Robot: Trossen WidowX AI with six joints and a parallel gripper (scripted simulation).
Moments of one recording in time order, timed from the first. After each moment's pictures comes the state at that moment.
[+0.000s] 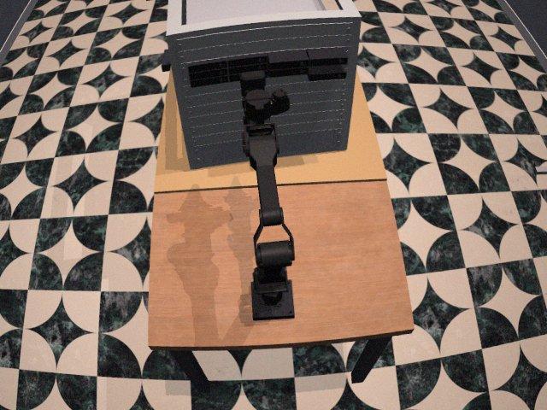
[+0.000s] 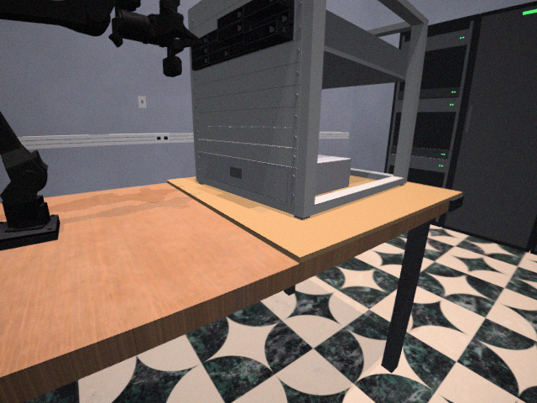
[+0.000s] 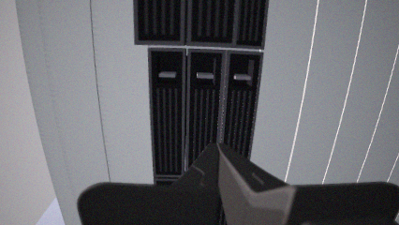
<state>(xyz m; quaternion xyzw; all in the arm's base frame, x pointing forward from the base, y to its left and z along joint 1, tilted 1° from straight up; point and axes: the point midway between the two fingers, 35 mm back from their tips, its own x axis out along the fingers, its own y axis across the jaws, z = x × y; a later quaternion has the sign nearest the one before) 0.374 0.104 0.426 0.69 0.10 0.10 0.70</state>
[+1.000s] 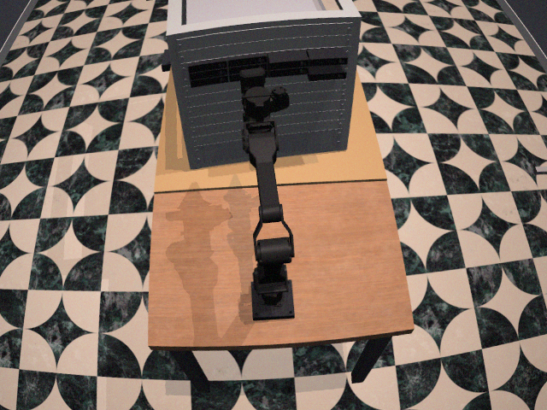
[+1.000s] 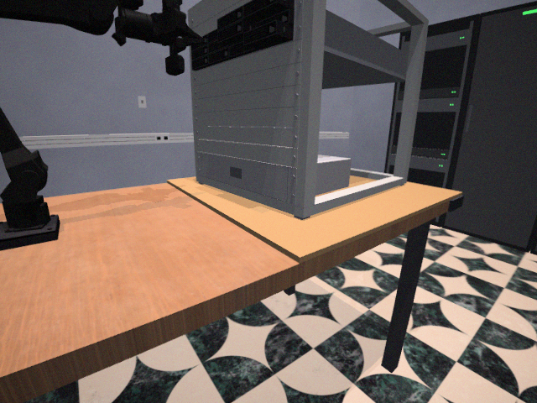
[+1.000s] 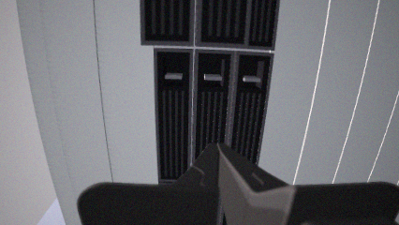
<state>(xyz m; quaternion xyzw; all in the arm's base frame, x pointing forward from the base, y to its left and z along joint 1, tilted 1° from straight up) 0.380 0.105 0.430 0.70 0.10 0.10 0.70</state>
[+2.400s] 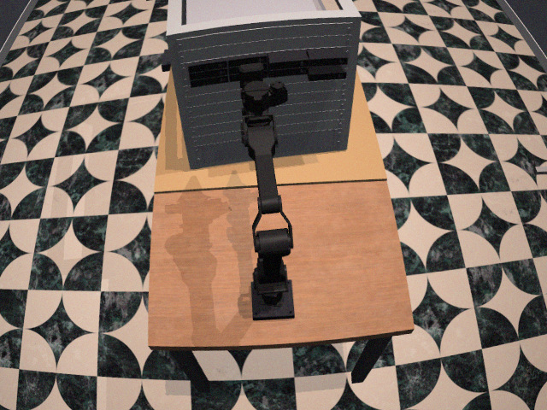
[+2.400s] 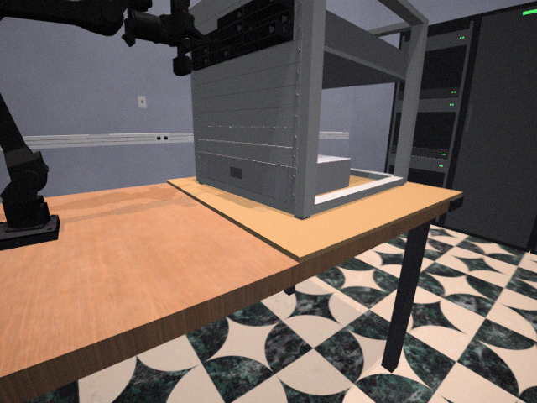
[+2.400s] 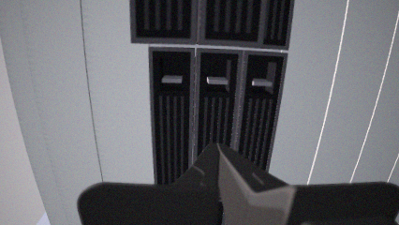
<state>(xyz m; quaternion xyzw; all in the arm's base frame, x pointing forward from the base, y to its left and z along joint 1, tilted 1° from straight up) 0.399 0.112 0.432 0.69 0.10 0.10 0.70</state>
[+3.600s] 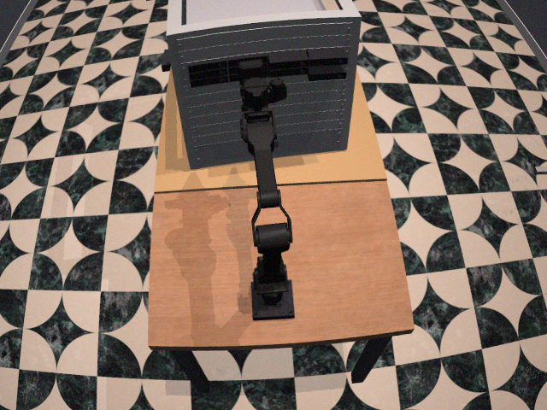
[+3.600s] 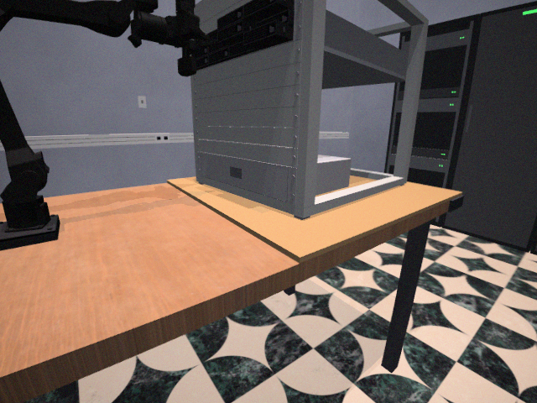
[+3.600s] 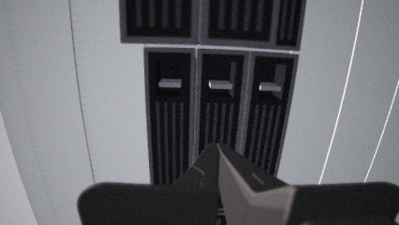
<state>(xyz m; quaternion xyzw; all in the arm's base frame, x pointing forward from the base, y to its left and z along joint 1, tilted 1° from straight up) 0.412 0.115 0.432 0.69 0.10 0.10 0.70</state>
